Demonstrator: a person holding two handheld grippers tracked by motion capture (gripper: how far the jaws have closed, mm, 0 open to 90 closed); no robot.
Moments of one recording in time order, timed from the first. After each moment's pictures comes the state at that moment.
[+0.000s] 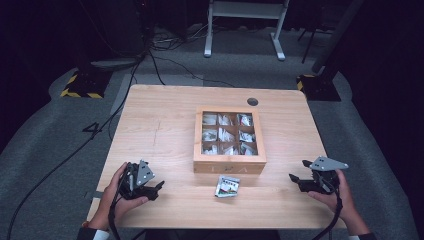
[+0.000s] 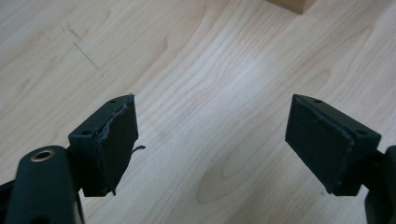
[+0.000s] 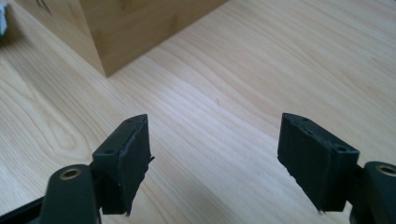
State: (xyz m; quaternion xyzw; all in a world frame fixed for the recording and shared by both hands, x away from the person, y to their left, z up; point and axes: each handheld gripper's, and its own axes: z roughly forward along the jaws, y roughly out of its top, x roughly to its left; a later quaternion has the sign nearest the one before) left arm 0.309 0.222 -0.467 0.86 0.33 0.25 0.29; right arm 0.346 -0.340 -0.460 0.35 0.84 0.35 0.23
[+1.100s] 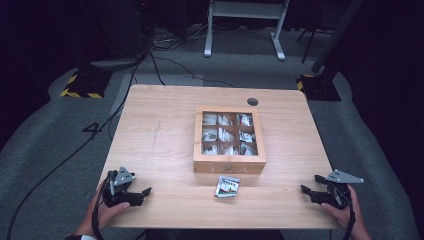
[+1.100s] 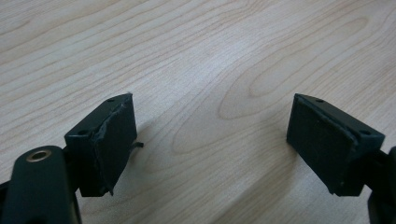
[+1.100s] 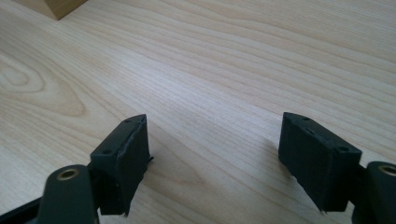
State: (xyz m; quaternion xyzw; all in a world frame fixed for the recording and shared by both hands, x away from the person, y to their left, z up) left arm 0.303 0.275 -0.505 0.83 0.42 0.16 0.34; right arm 0.323 -0.388 -0.503 0.45 0.79 0.36 0.20
